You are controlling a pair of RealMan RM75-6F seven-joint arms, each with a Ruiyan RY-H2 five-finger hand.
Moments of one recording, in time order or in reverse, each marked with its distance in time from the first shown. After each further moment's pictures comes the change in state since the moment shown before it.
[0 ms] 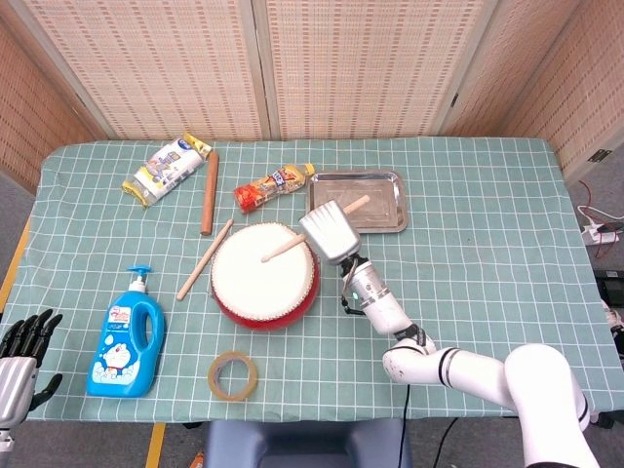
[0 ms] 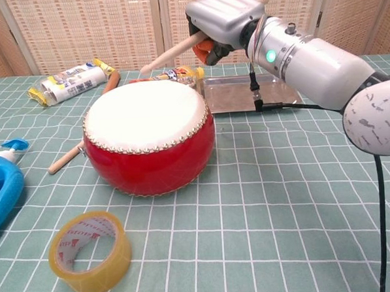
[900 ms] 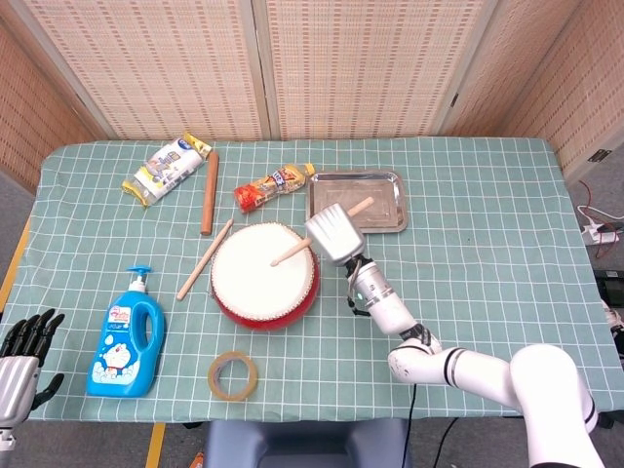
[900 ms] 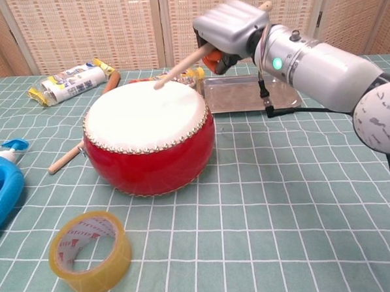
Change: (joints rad) left arm -0.002 -0.002 -0.001 -0.004 -0.005 -0.007 0.012; right arm -0.012 0.016 -0.032 0.005 0.024 -0.059 -0.115
